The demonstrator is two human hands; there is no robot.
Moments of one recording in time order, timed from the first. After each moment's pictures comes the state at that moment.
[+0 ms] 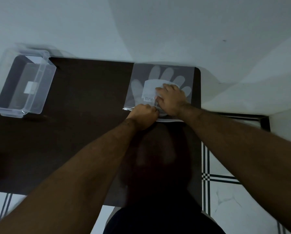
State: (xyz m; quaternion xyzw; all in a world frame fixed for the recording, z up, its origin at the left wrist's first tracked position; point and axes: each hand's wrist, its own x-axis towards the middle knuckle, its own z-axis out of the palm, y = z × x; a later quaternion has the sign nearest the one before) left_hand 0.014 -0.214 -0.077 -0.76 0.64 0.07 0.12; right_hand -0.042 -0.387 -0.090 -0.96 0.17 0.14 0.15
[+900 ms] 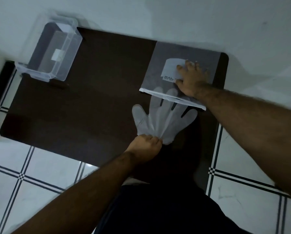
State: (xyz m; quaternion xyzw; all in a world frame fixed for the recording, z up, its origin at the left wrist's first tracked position) left_hand -0.128 -0.070 -0.108 -0.79 0.60 0.04 -0.08; right_hand -0.026 -0.385 -0.087 -0.96 0.17 0.19 0.09
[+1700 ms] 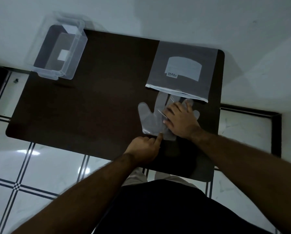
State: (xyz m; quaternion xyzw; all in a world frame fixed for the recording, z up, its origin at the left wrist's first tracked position) left_hand -0.144 -0.003 -0.107 -0.79 0.60 0.00 -0.08; right_hand -0.167 -0.248 -0.087 -0.99 0.00 0.14 0.06
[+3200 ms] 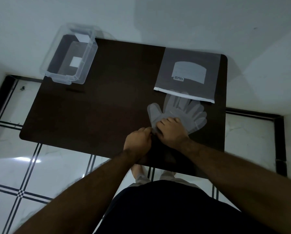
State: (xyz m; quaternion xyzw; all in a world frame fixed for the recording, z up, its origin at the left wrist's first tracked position) left_hand -0.111 0.025 -0.086 -0.91 0.33 0.21 -0.14; right_hand -0.171 -0.159 -0.092 -0.99 0.01 0.10 0.12
